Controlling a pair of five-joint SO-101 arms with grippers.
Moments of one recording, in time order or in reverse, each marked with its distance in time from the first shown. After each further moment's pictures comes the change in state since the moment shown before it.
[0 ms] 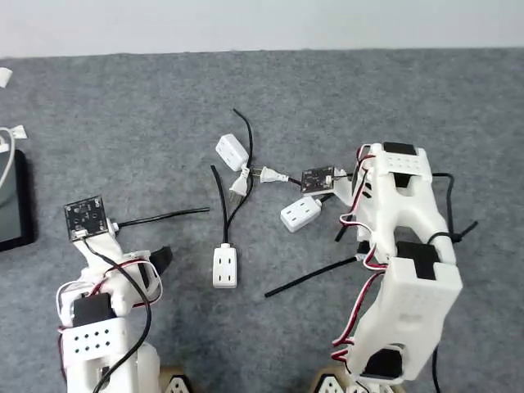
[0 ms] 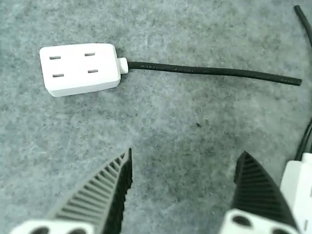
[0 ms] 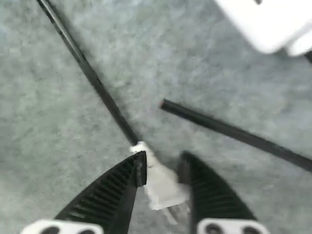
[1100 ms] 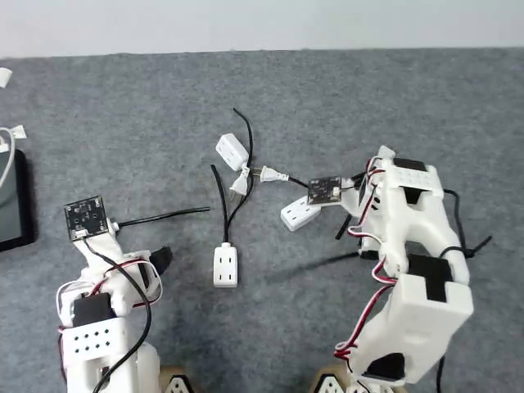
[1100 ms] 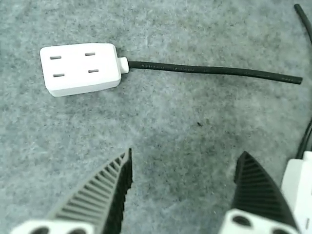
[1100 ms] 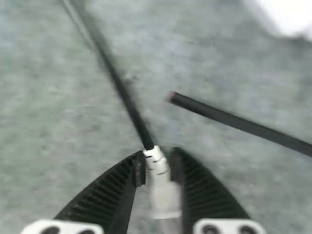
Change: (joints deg) left arm 0.0 0.0 0.0 0.0 -0.2; right arm 4.5 -5.9 12.0 -13.5 2.6
